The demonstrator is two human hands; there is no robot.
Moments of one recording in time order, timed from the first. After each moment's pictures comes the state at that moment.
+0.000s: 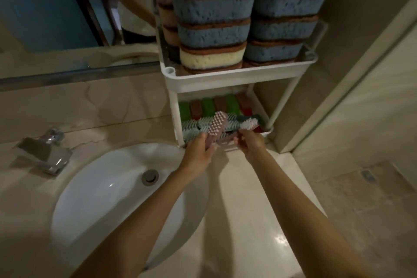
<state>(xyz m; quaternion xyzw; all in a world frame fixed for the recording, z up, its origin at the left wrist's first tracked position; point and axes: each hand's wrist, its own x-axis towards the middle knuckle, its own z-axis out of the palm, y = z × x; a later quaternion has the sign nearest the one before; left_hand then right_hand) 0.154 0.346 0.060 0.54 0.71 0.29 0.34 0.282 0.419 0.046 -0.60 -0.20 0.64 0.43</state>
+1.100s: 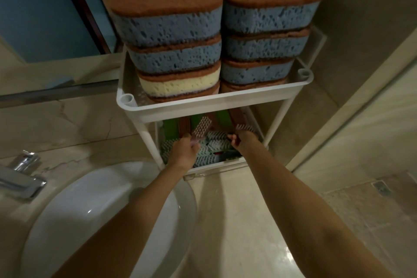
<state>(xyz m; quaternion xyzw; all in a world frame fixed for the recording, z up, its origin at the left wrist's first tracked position) 0.151 0.431 0.040 0.50 0.79 0.23 0.28 0.285 0.541 0.003 -0.62 -0.10 0.69 0.35</state>
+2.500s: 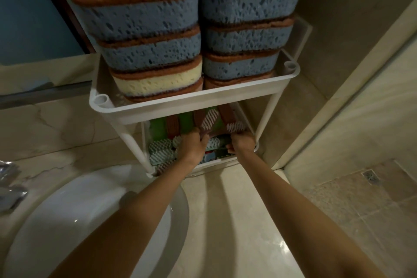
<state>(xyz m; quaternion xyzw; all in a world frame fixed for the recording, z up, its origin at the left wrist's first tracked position) 0.191 0.456 0.037 0.53 0.77 0.23 0.27 0.307 0.505 0.014 -0.70 -0.37 0.52 0.33</state>
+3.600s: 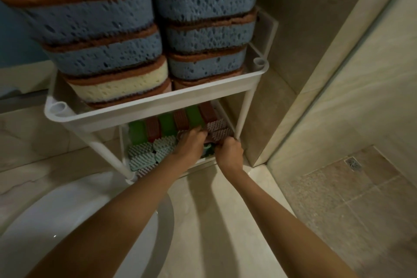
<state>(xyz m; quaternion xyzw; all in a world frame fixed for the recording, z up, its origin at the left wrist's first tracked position) 0.220 0.481 0.025 0.73 0.67 0.06 0.15 0.325 0.464 0.029 -0.73 -0.58 0.31 0.19</state>
